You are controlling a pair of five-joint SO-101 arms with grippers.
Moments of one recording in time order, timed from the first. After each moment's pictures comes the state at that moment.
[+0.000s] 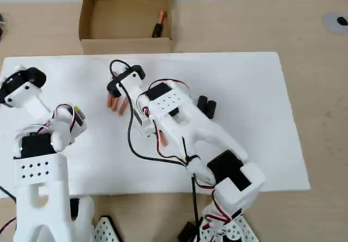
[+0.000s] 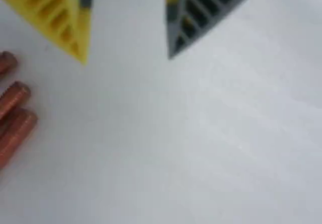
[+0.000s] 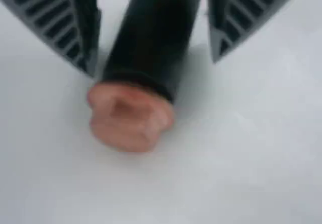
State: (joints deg) left arm -13.5 -51.5 52.6 62.9 15.0; right arm -38.0 11.6 17.2 64.7 -4.8
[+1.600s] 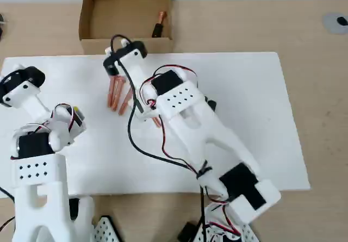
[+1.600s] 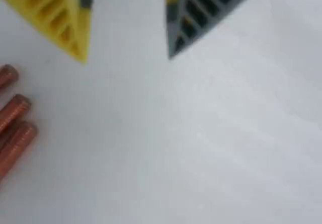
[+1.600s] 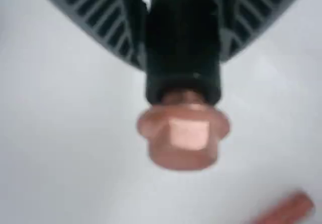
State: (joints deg) left arm -13.5 -51.5 50.2 66.4 14.9; right arm -37.5 1.0 8.6 70.0 -8.6
